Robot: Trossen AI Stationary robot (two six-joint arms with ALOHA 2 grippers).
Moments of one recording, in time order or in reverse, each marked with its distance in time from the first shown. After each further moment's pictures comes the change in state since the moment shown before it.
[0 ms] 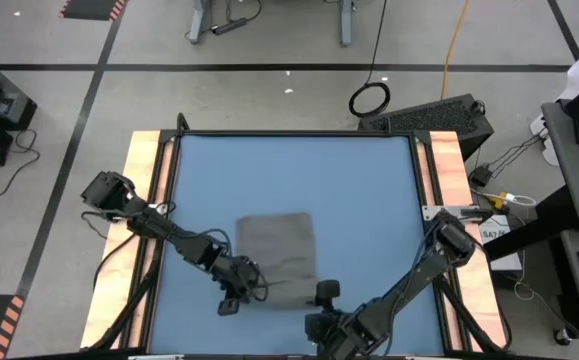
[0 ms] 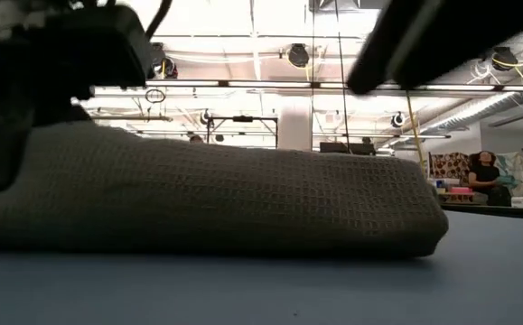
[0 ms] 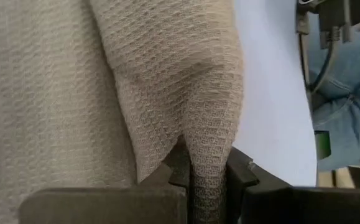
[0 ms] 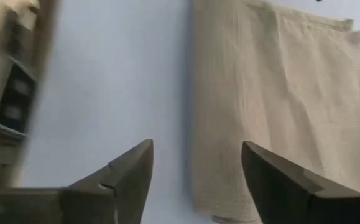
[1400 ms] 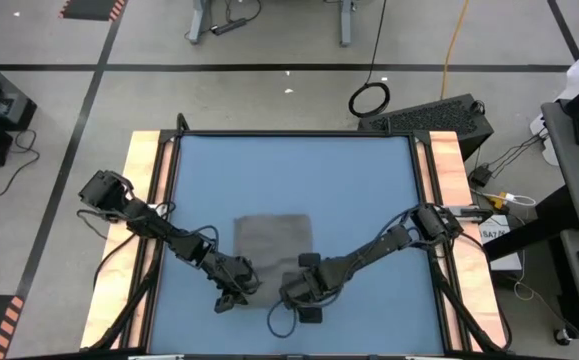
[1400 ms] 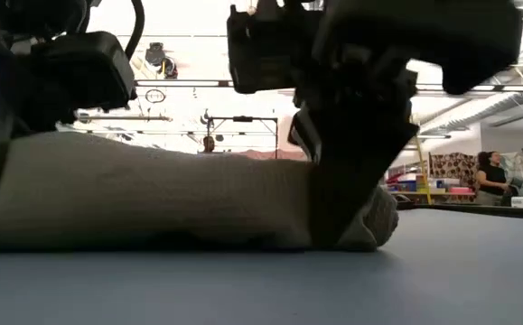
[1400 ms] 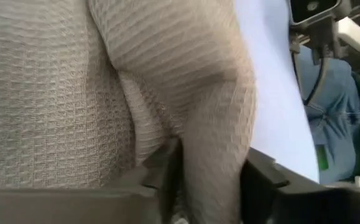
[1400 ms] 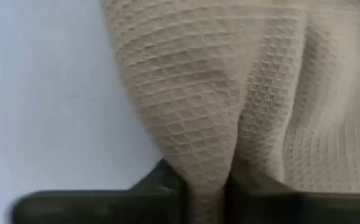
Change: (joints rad) left arm -0.001 -0.011 -0.206 0.362 -0.024 -0.100; right arm -0.297 0.117 0.001 -0.051 -0.554 -0.094
